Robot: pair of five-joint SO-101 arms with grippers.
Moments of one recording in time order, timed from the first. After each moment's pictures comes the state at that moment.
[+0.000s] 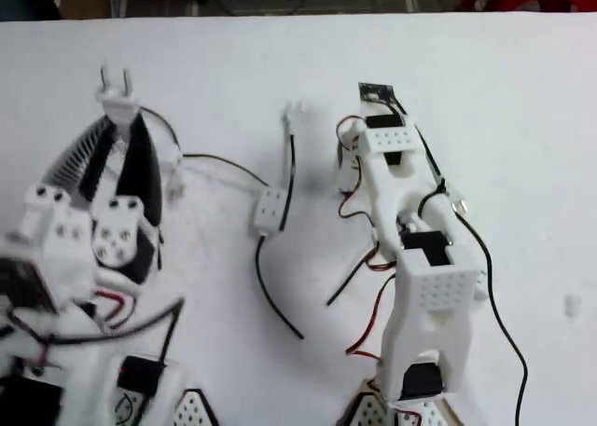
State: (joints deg) left arm 6.0 -81.7 36.3 48.7 -0.8; right arm -8.6 31.6 -6.3 68.3 -8.7
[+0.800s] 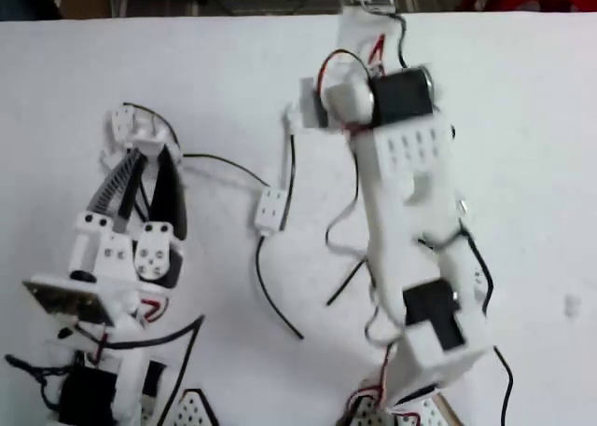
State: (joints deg) left arm 6.0 -104.0 71.3 32.0 -0.7; right arm -21.8 5.6 -45.2 97.6 -8.7
